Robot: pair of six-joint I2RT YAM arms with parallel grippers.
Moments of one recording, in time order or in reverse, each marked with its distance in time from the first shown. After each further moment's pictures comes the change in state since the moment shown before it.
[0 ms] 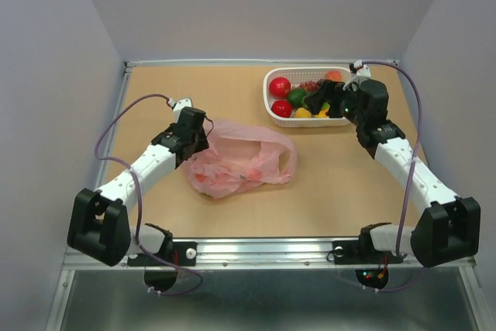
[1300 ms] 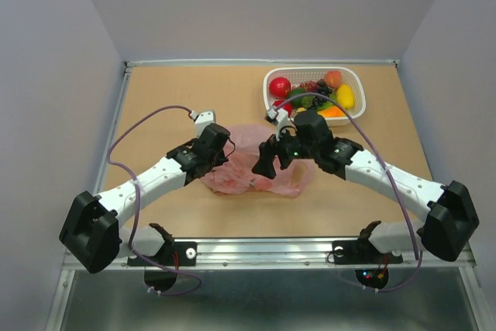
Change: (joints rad) left arm -0.270 -0.007 -0.042 0.002 -0.068 -0.138; right arm 0.501 0.011 -0.019 -0.193 -0.180 -0.218
